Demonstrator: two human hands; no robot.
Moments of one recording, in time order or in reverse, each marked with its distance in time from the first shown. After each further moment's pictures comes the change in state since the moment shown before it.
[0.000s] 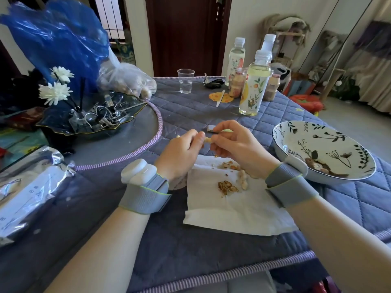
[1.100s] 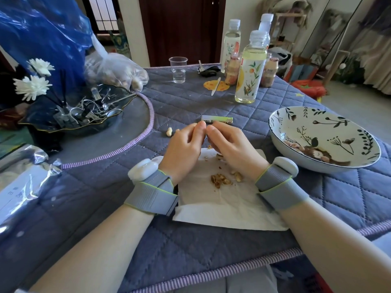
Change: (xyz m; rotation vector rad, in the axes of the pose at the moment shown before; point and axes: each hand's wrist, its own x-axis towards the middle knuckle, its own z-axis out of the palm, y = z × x) left_hand -0.001 0.011 0.028 -0.334 0.093 -0.006; right_hand -0.010 0.016 0.005 -0.262 0.051 -0.257
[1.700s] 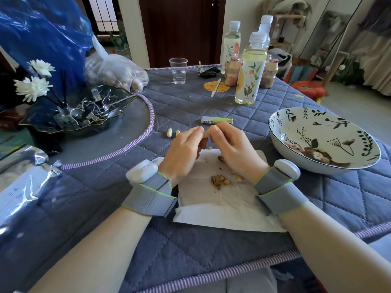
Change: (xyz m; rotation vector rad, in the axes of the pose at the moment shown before) left_hand -0.001 -0.001 -0.001 -0.107 -0.055 -0.150; right_hand -0.001 0.006 0.000 -0.062 0.075 -0.017
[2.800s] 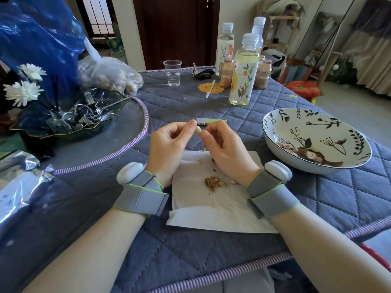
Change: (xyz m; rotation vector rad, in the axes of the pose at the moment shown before) left_hand 0.002 0.004 -0.002 -0.112 0.284 0.089; right_hand -0.003 0.004 0.004 0.011 0.069 0.040
